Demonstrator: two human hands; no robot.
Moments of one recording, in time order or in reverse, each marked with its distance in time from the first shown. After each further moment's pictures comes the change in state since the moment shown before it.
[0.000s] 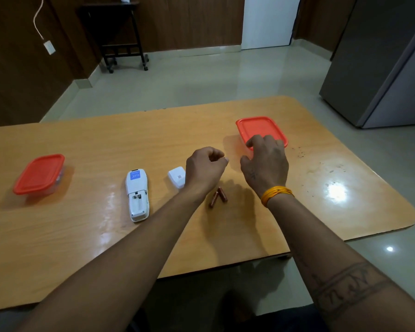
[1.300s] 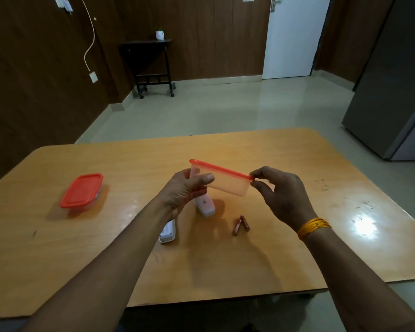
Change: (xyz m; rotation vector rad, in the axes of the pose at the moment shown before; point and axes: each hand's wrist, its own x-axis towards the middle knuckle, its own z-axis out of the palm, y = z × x) left_hand 0.022 -0.033 -0.113 -0.505 -0.268 -0.167; right_hand 0.000 -0.010 -0.035 0.365 -0.139 -0.350
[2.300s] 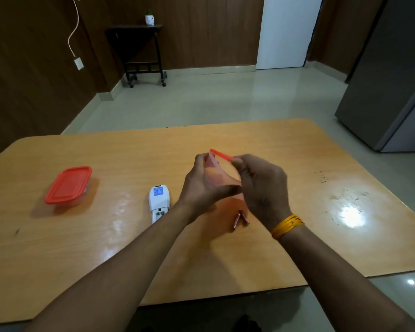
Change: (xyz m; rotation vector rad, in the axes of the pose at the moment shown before) left_hand -0.002 -0.020 0.046 0.393 0.101 0.221; right_hand 0.005 -0.048 0.033 0.010 0.283 -0.088
